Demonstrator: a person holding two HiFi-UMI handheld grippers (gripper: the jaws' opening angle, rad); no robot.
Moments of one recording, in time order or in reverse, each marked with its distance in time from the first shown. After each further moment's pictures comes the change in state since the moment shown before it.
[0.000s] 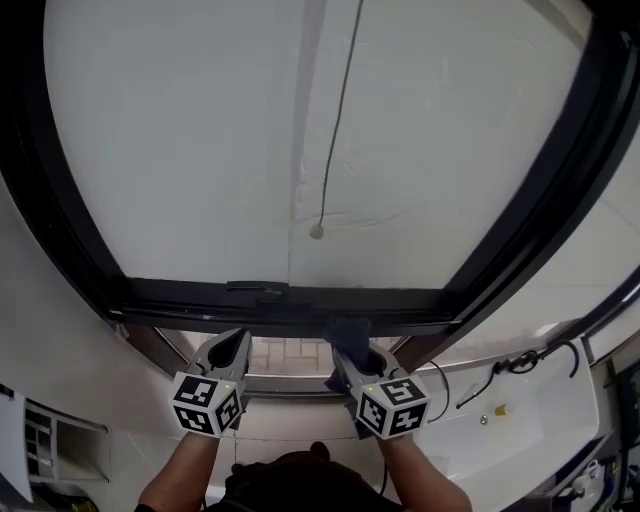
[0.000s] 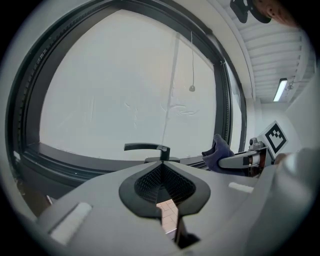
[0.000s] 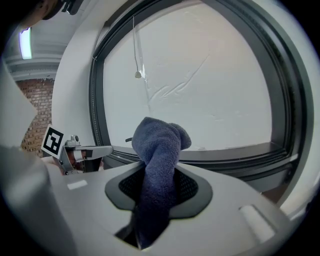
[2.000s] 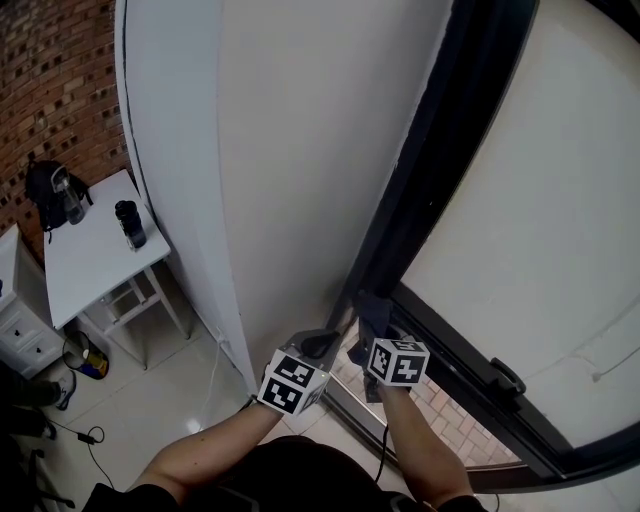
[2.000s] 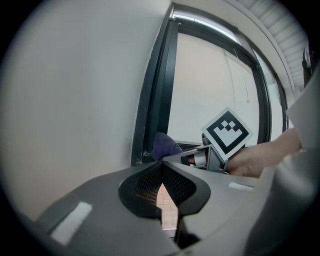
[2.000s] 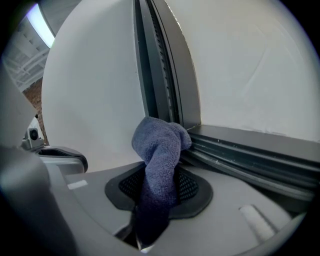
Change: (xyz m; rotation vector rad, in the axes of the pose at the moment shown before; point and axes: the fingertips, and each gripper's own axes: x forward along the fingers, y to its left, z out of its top) left arm -0.223 0.259 -0.060 -0.067 -0.019 0.458; right arm 0.294 0.401 -0.070 -0.249 0.240 0.501
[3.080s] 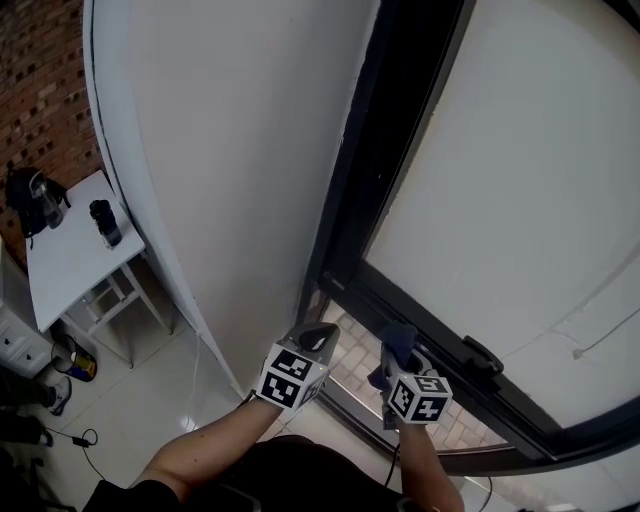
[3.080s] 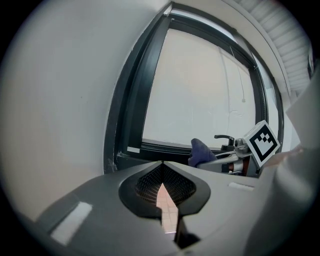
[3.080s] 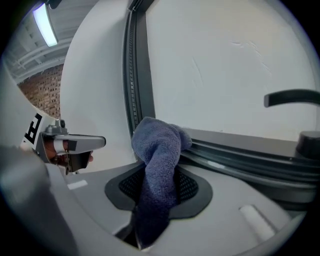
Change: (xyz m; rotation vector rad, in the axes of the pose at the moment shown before) left arm 0.035 -0.062 0.004 -0.019 -0.003 -0.062; right arm -0.129 -0.085 -0.045 0.020 -0.053 -0.138
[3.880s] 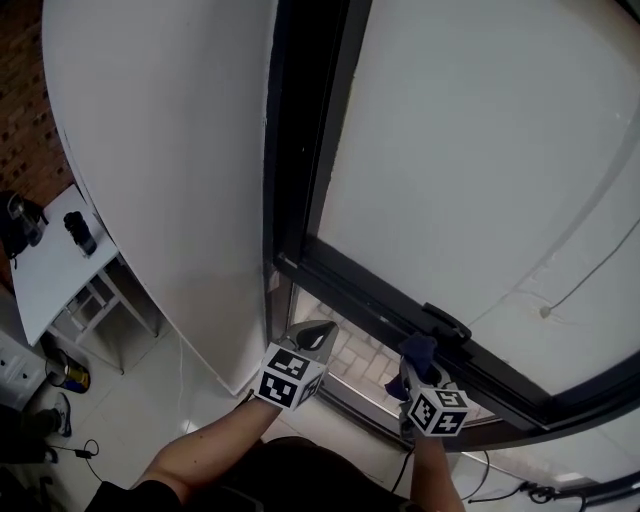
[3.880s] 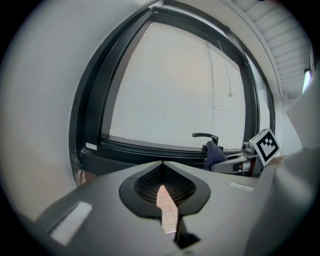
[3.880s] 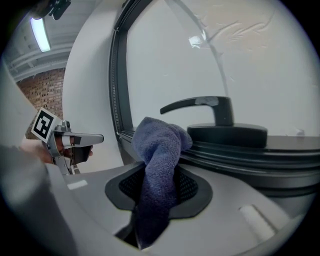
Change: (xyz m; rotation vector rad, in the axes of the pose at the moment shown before) left arm 0.030 -0.094 -0.006 0.014 0.028 -0.098; right arm -0.113 -0.101 -0.040 0.073 -0.048 -0.112
